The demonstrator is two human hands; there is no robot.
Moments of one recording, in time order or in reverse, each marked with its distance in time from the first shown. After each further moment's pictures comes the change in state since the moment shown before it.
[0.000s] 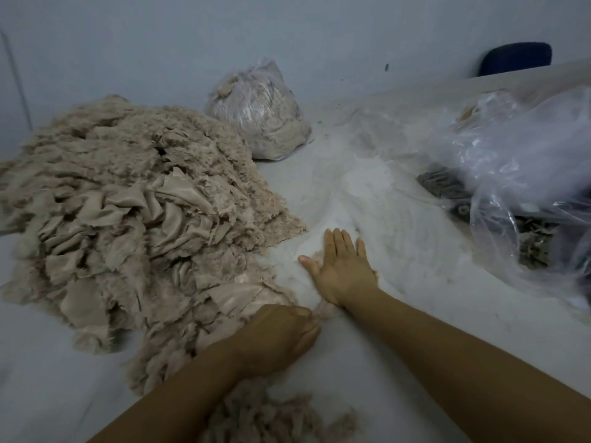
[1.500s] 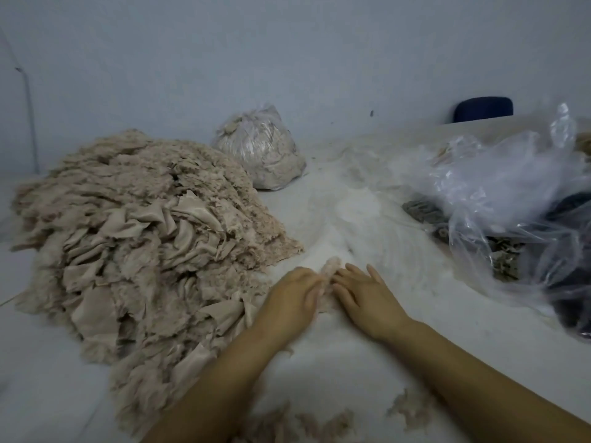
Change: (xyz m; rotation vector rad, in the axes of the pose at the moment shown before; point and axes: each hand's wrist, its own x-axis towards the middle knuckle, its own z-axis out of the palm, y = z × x) left_hand 0.033 0.007 -0.013 -0.147 0.518 -0.093; right_hand -0.058 0.035 -0.026 0.155 0.155 -0.267
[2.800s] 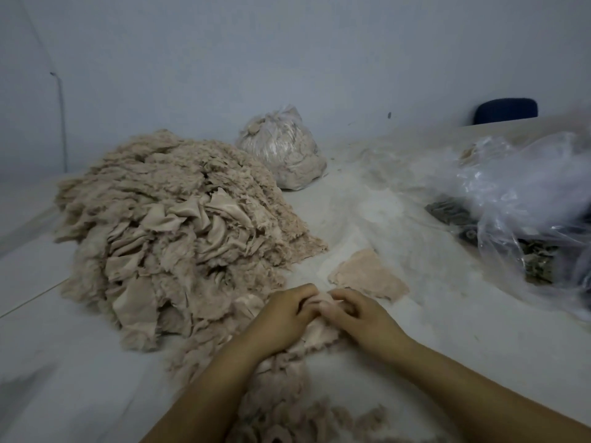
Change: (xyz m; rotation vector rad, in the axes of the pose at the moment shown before) left_hand -0.038 -0.031 -0.029 -0.282 -0.145 -0.137; right_hand -0.026 -0.071 0.004 0.759 -0.121 0.154
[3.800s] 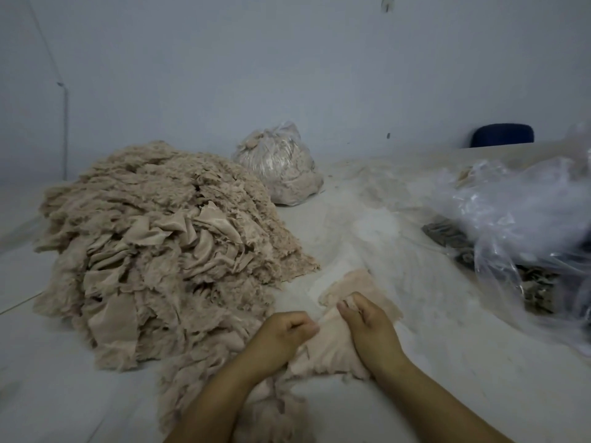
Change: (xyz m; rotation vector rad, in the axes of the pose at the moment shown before) left_hand 0.013 -0.007 0.020 -0.432 0.047 -0.143; right_hand 0.028 0.019 -0.012 0.109 0.407 -0.111
